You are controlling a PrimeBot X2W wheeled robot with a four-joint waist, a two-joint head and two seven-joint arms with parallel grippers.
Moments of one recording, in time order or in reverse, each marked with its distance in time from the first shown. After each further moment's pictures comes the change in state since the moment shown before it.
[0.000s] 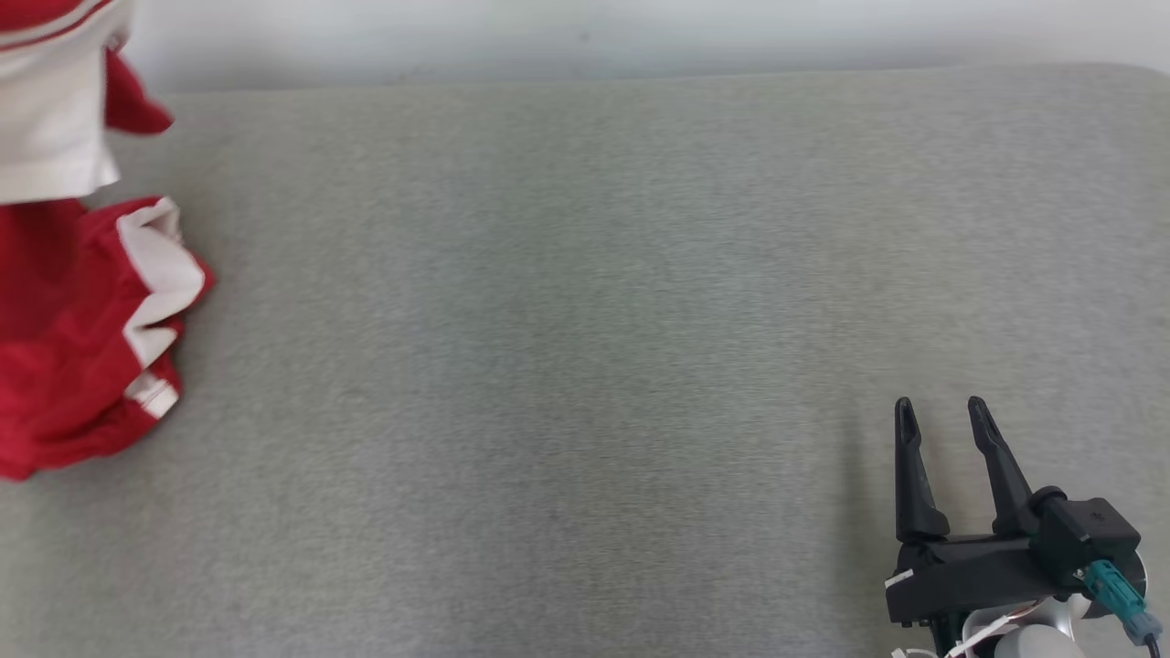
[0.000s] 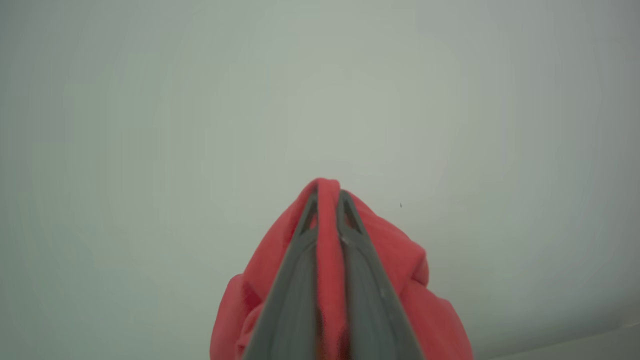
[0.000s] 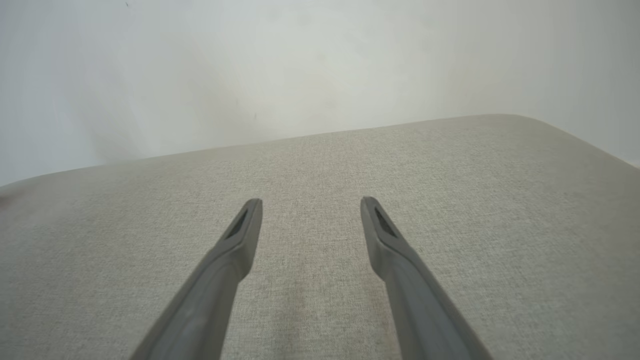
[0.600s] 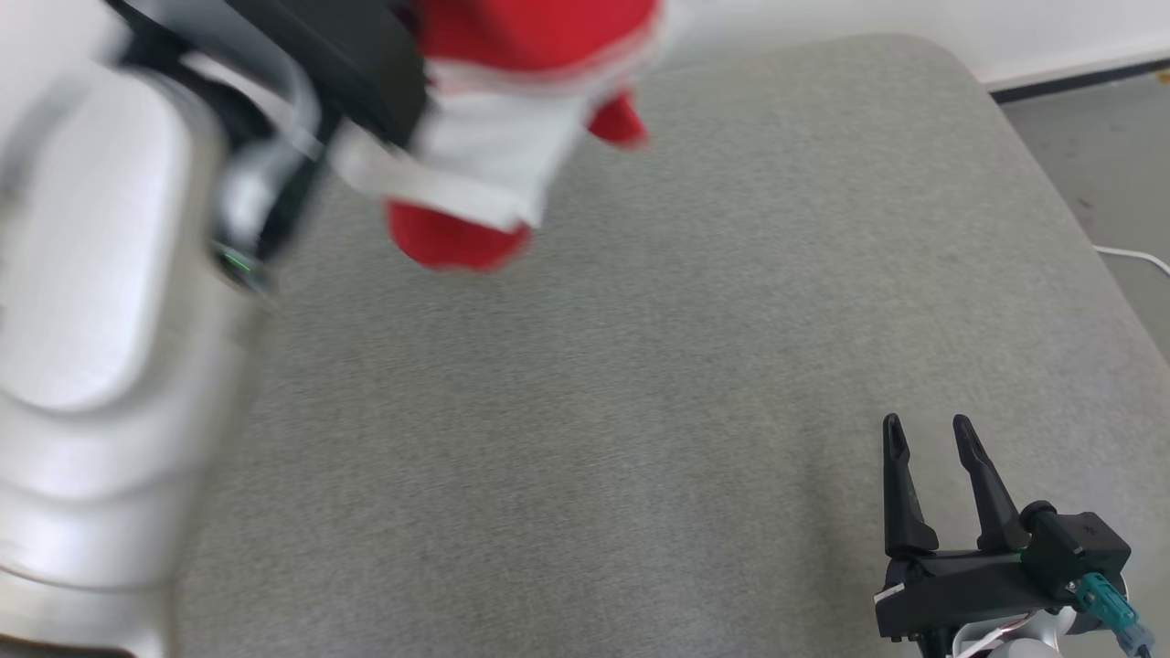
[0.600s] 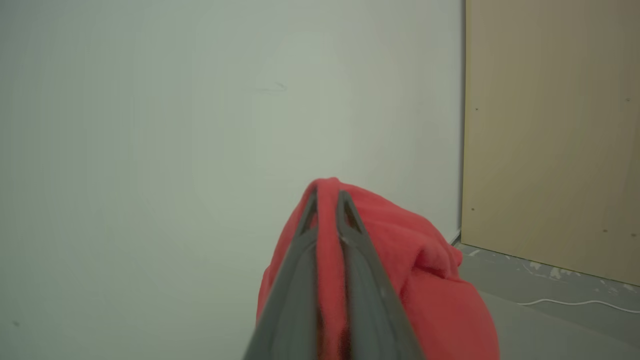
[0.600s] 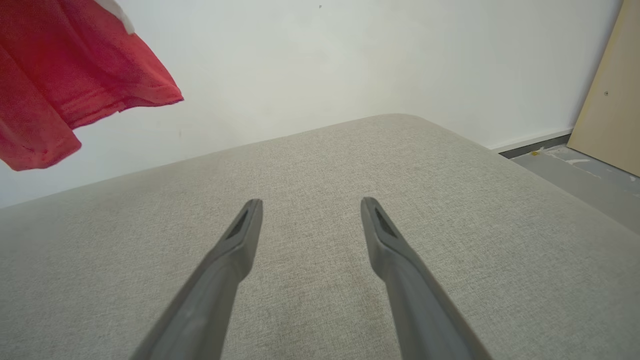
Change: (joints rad) left arm -0.042 -0.304 -0.279 -0.292 -0.050 -0.006 0.164; right arm 0.024 0.000 0.031 0.013 0.069 0.000 -0.003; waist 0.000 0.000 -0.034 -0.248
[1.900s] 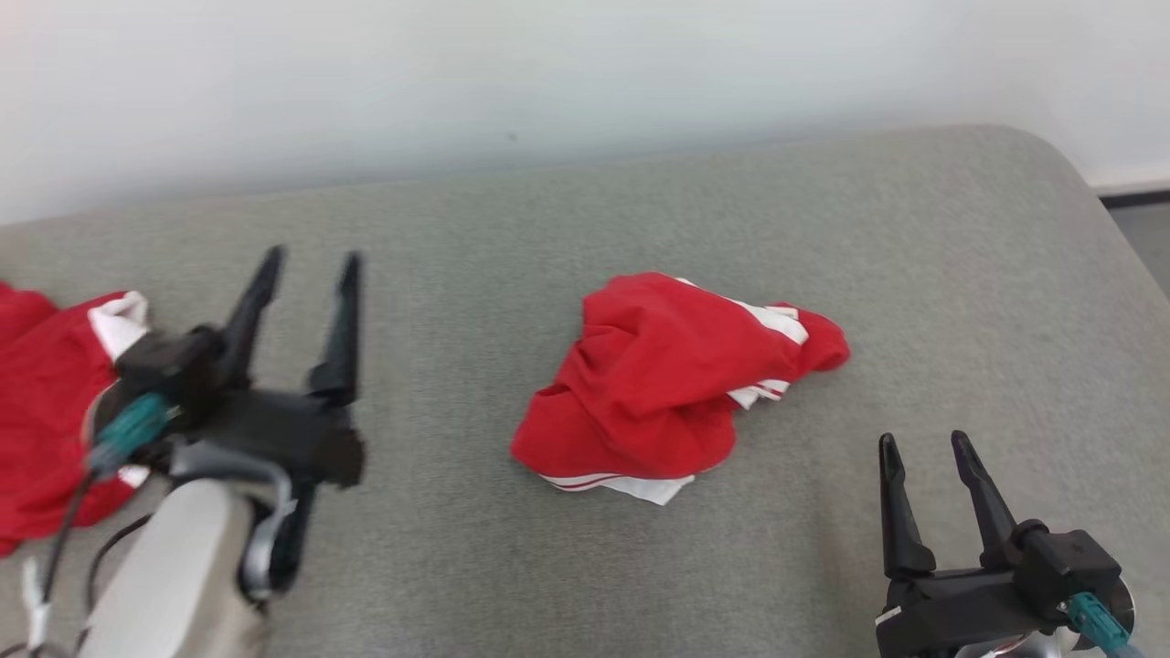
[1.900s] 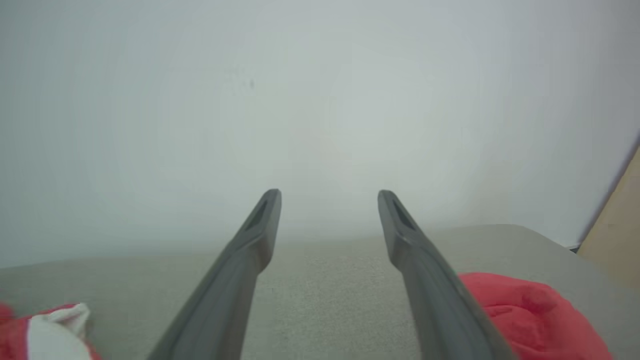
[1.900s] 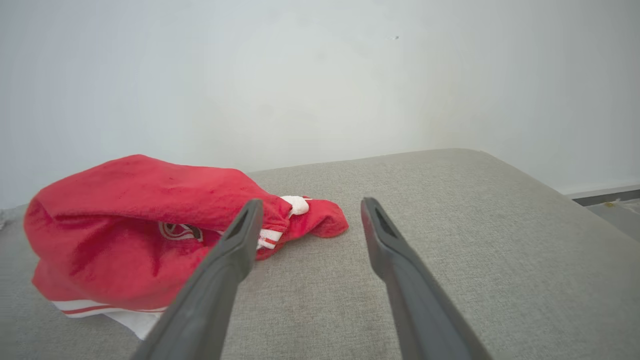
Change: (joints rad) left arm 0.587 0.014 0.060 0.128 -0.044 0.125 -0.404; right arm 0.037 0.000 -0.005 -0.022 -0.070 0.000 0.000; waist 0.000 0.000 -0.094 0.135
